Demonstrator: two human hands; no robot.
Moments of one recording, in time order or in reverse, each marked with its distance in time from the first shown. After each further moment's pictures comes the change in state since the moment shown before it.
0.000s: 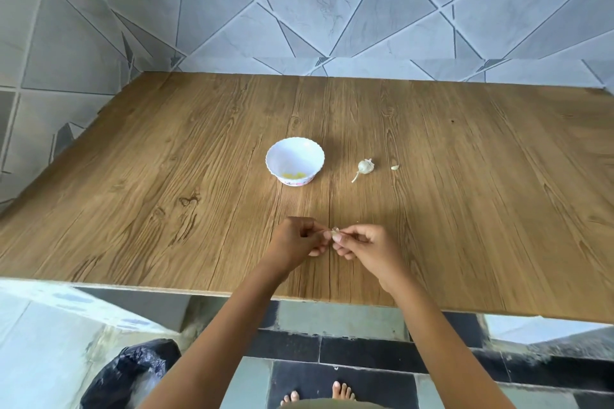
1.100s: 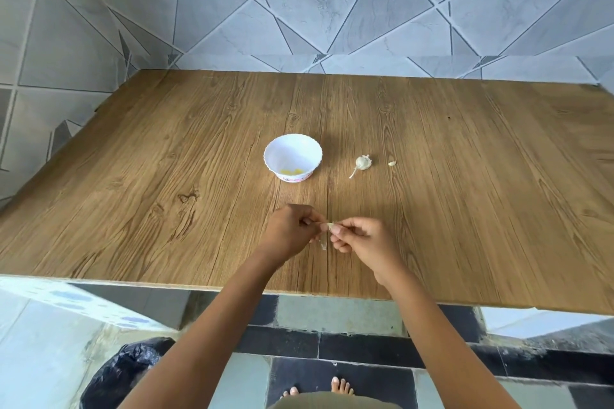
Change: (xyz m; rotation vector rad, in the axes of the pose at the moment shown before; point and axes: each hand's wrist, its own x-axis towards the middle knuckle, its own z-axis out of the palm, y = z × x) left_hand 0.005 0.007 -0.008 0.321 0.086 0.150; right_hand -0.004 -0.009 0.004 0.072 0.025 0.048
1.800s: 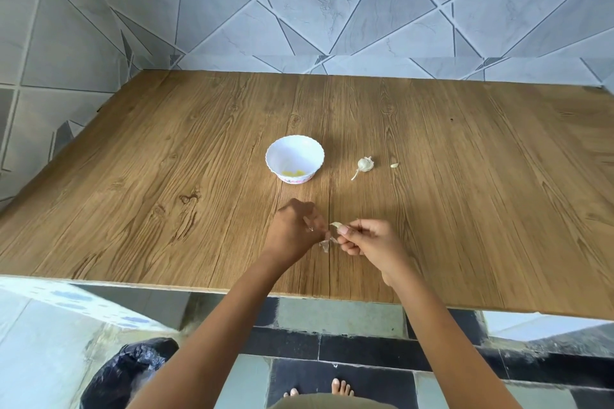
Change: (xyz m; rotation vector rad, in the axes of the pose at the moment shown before) left_hand -0.002 0.002 0.000 0.132 0.104 0.121; right_hand -0.001 -0.008 -0.007 0.025 0.014 0.085
